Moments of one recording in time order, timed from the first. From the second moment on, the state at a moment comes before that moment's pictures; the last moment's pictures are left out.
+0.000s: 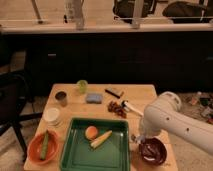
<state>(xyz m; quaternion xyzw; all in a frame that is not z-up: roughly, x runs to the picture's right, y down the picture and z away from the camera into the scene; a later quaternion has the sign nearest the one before) 0.191 0.214 0.680 -0.25 -0.15 -0.45 0.85</state>
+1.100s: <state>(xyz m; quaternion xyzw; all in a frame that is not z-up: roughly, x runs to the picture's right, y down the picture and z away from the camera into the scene) 0.215 0.268 0.673 -0.30 -0.16 -0.40 0.85</state>
